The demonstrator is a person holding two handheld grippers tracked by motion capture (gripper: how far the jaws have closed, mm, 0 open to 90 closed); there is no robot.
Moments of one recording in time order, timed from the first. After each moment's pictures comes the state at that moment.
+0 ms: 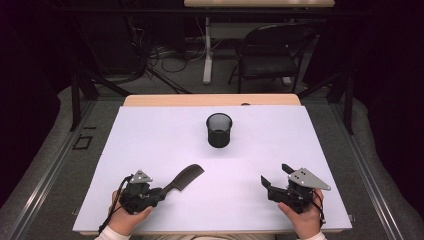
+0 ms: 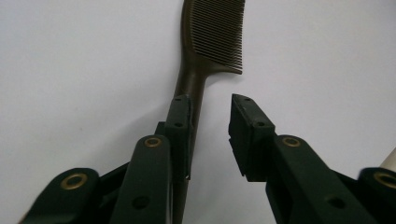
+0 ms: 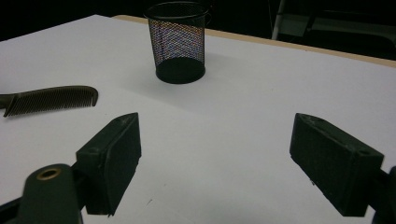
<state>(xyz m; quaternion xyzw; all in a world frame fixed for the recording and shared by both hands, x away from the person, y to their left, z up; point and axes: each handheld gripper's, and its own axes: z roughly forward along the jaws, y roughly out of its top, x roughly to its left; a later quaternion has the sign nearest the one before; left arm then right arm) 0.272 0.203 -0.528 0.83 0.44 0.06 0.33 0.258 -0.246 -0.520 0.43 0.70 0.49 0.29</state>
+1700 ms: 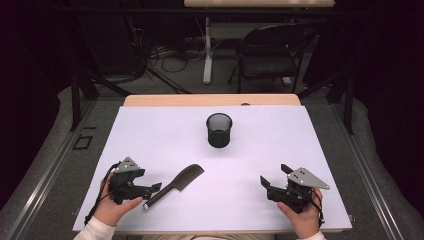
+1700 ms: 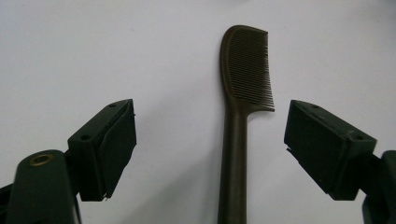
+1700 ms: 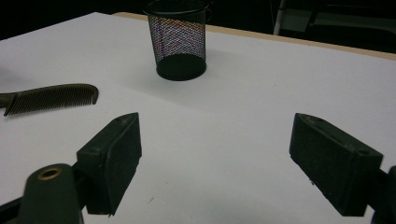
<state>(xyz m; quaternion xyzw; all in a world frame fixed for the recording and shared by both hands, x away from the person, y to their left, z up) 0.296 0.231 -0.505 0.83 0.41 0.10 0.36 0.260 -0.246 -0.522 0.44 0.70 0.48 0.28</state>
